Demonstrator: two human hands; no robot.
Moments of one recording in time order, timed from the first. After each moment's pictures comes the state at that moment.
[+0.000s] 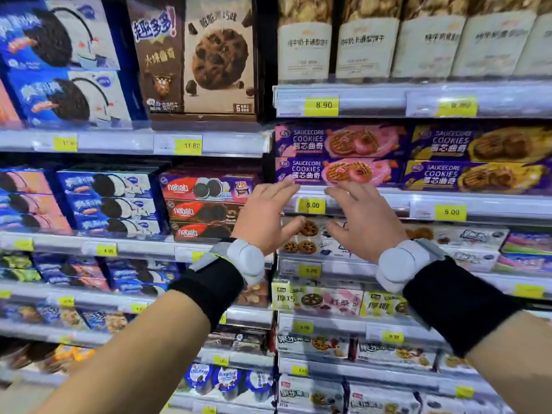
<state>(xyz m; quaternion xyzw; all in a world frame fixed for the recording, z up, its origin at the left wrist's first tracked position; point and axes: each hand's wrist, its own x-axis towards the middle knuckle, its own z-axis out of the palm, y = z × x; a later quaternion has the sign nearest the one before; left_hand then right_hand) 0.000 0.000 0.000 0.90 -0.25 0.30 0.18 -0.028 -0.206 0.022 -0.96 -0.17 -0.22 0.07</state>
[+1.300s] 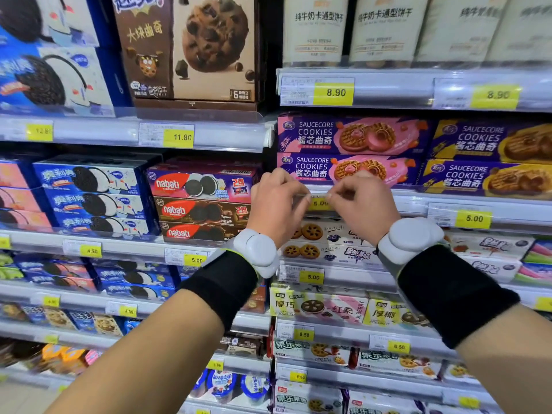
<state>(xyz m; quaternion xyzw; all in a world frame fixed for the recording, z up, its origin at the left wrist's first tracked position) 0.023 -0.027 0.008 0.88 -0.19 0.33 0.30 0.017 -0.191 0.027 -0.90 -0.11 -0.26 0.33</state>
